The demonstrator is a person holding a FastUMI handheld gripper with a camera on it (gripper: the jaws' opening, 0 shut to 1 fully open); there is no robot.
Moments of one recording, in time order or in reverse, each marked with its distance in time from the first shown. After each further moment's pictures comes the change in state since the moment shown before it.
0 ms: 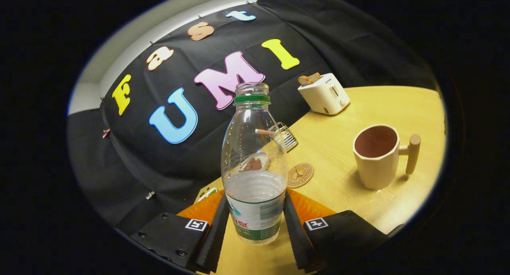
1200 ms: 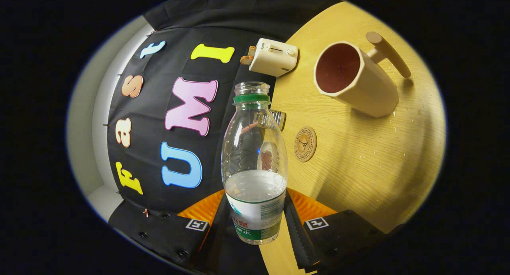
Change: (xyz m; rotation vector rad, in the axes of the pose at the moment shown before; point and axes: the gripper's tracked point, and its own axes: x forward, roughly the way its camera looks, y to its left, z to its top) arm 0.015 -0.008 0.004 0.655 0.042 0.011
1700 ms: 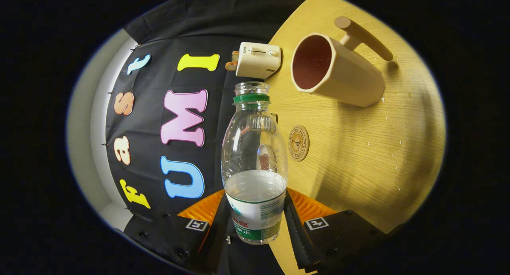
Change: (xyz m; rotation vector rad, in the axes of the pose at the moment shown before) arm 0.008 -0.010 0.009 0.120 -0.031 -0.013
